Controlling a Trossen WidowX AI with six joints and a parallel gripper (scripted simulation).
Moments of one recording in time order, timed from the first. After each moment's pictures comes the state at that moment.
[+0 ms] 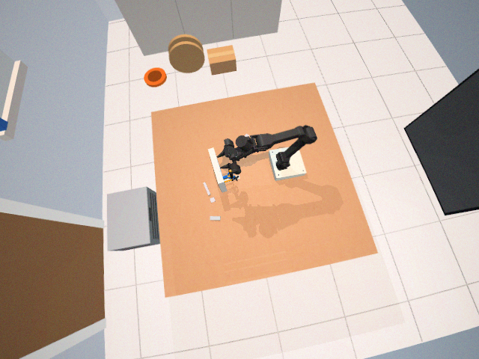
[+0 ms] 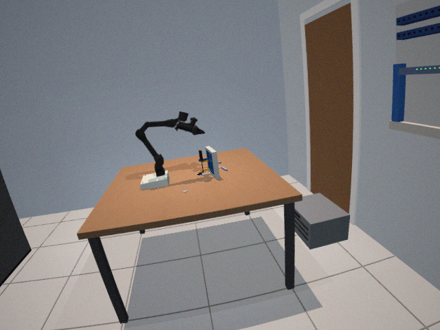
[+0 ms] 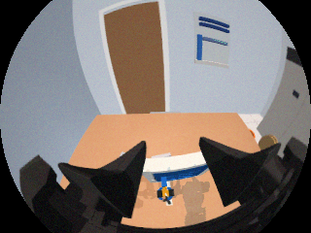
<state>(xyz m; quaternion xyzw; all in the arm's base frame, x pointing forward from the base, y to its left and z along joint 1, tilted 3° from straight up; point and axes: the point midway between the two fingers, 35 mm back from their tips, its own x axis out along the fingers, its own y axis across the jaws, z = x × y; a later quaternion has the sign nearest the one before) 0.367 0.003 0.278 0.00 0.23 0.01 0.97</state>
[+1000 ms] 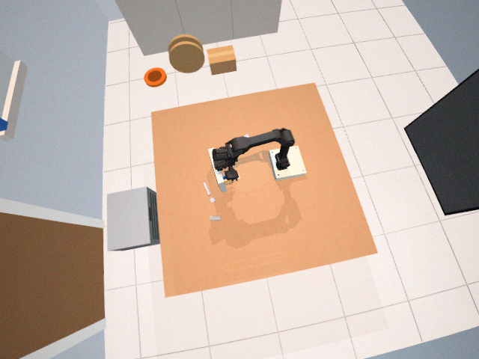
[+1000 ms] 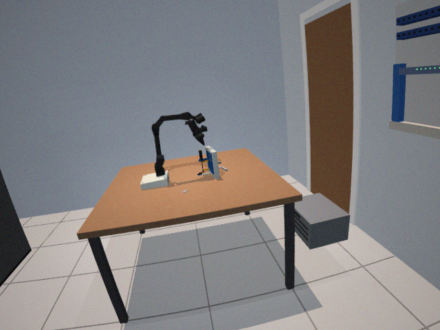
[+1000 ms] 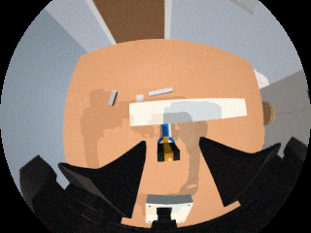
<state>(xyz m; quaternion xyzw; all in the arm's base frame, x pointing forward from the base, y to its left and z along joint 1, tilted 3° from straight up) 0.364 0.009 0.201 -0.02 0.58 0.02 0.82</state>
